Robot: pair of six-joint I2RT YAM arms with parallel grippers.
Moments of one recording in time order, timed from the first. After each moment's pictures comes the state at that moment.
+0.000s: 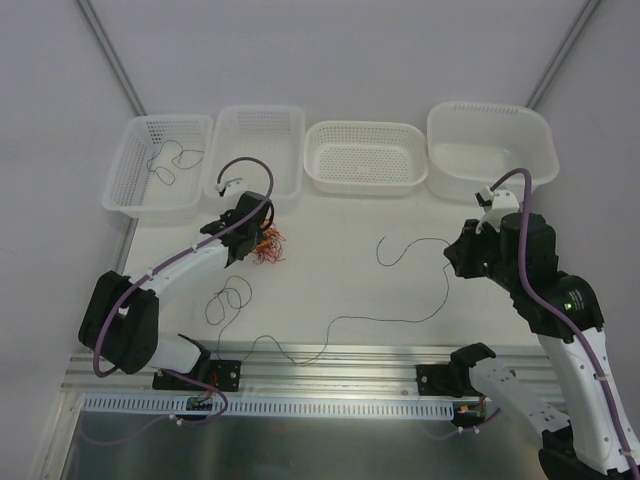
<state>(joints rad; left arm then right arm) -0.51 1.41 0.88 -0.34 -0.51 -0.66 0.37 0.75 1.21 -1.05 0.00 0.23</state>
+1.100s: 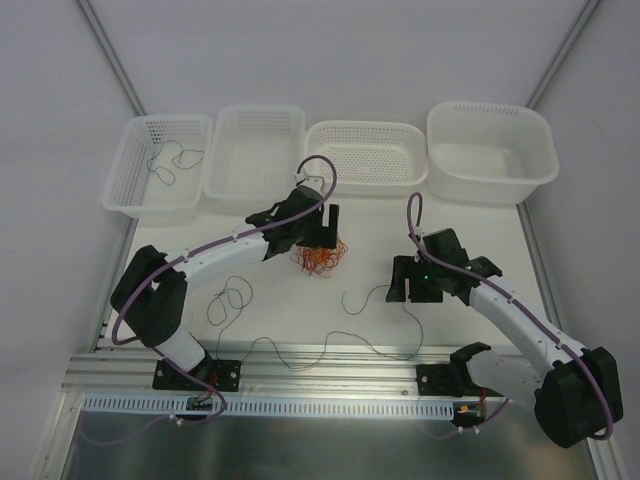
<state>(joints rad) -0.75 1.61 1.12 -0.28 -0.16 -0.50 0.43 1.05 0.66 -0.70 -0.24 0.38</state>
